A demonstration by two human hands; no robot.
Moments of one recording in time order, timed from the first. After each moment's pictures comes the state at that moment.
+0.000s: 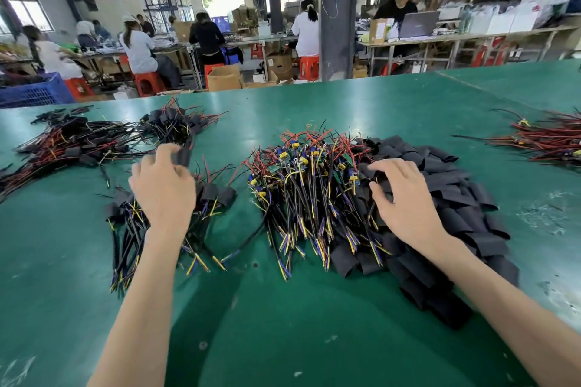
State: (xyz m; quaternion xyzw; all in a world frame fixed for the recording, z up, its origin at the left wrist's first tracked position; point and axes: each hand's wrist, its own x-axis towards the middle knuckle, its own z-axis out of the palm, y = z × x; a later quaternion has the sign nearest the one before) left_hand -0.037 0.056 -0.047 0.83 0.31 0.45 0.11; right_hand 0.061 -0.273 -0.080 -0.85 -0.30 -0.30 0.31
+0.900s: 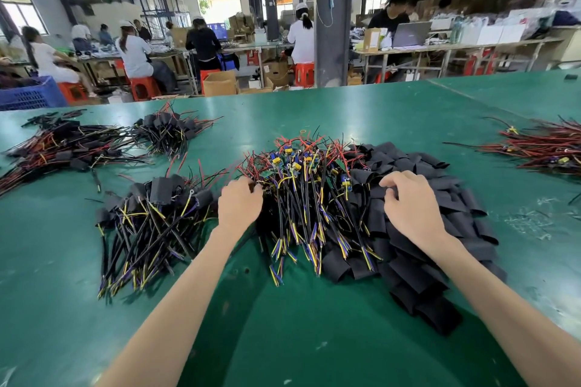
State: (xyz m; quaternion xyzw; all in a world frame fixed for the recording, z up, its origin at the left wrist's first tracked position) left_hand 0.033 -0.009 -0.090 0.91 0.24 0.21 0.27; right_hand 0.080 -0.288 -0.083 -0.93 -0.16 -0.21 0.27
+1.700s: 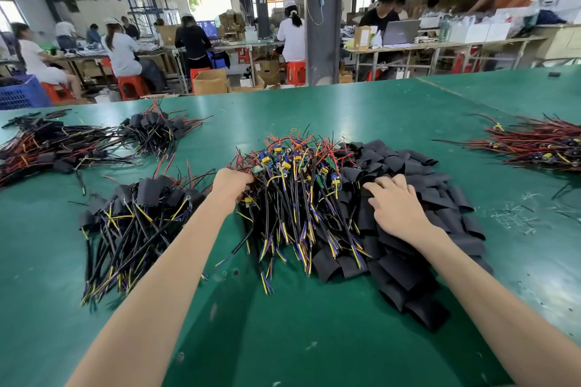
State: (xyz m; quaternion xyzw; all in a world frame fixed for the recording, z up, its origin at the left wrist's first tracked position) left_hand 0.067 0.004 -0.072 0.75 0.31 0.14 0.56; right_hand 0.107 -0.293 -0.105 -0.97 -0.21 -0.14 0.04
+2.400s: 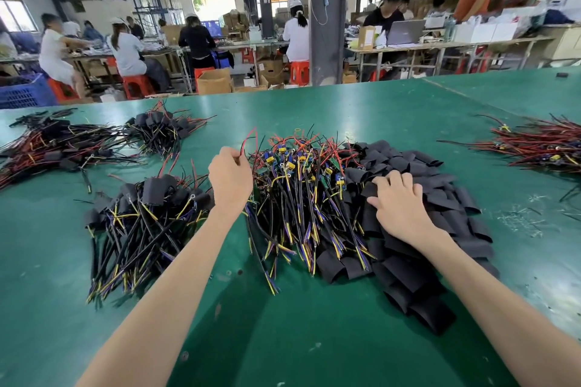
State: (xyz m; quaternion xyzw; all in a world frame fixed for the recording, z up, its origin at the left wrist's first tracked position) left_hand 0.051 -0.012 -0.059 0.83 0.25 0.39 0.32; right_hand 0.101 -0.286 -0.100 -0.97 -0.17 -0.16 0.03
